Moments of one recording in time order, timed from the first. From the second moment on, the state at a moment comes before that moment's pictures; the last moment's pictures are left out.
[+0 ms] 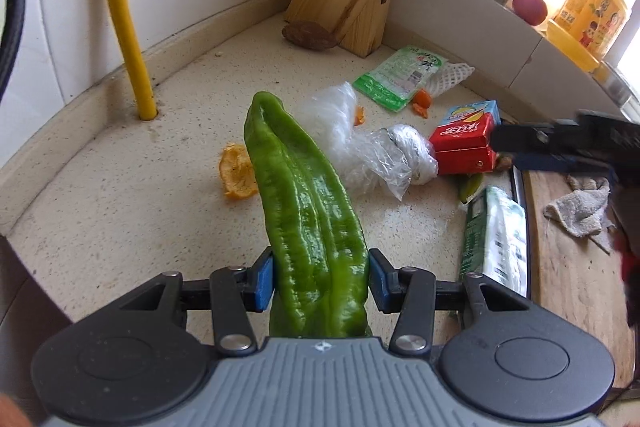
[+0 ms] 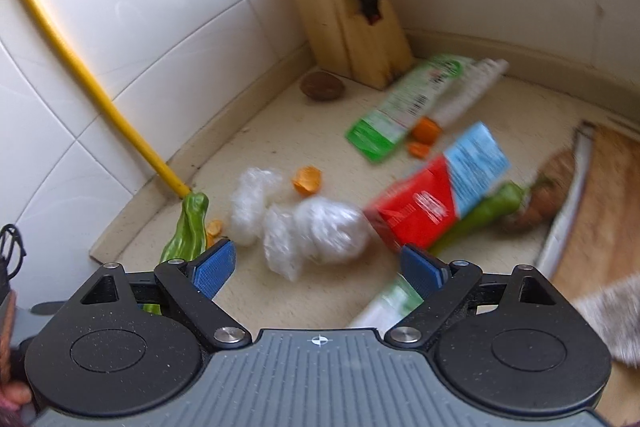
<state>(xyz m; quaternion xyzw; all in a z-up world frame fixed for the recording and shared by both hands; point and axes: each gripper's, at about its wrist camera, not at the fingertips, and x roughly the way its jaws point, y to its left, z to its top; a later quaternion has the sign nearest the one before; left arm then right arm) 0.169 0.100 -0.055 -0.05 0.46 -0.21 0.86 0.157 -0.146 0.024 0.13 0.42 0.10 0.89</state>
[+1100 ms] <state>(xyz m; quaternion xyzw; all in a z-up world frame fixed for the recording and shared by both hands) 0.178 0.117 -0.052 -0.06 0.44 -0.24 0.86 0.218 -0.115 -0.023 0.08 0.48 0.10 0.87</state>
